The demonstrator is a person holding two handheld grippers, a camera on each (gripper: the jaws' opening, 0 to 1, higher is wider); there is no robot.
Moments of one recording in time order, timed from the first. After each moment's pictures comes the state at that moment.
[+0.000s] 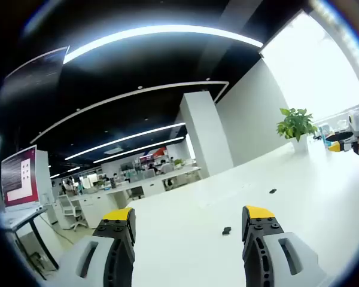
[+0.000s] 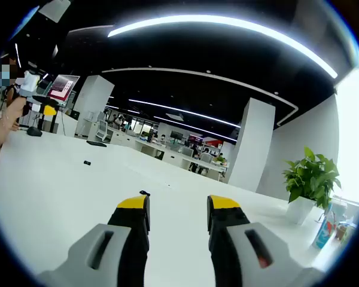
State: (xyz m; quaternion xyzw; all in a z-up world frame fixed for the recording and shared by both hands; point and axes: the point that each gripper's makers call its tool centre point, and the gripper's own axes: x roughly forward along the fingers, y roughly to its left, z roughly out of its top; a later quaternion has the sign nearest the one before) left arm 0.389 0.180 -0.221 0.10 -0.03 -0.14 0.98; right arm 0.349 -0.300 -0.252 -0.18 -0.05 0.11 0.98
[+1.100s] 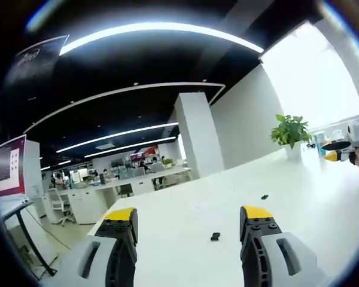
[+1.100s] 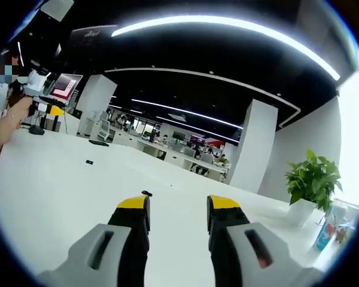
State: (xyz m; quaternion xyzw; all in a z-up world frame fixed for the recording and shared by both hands) left arm 0.402 0.164 -0.229 0.08 -0.02 -0.17 0.98; right arm 0.348 -0.295 -0.253 -0.19 -0.05 0.11 0.97
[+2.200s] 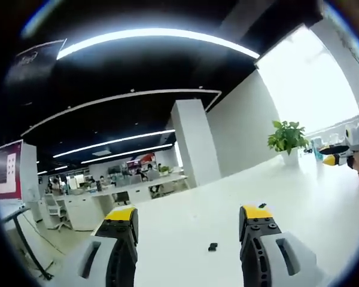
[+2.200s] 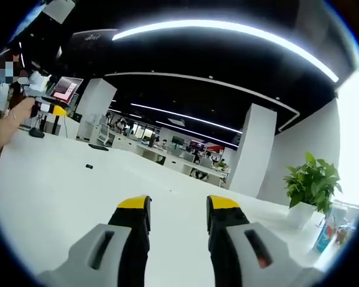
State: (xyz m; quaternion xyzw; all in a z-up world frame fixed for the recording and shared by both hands) left arm 0.403 0.160 -0.211 0.06 -0.06 -0.18 0.98; right arm 0.346 -0.294 -0.246 -0.19 -0.07 0.11 0.97
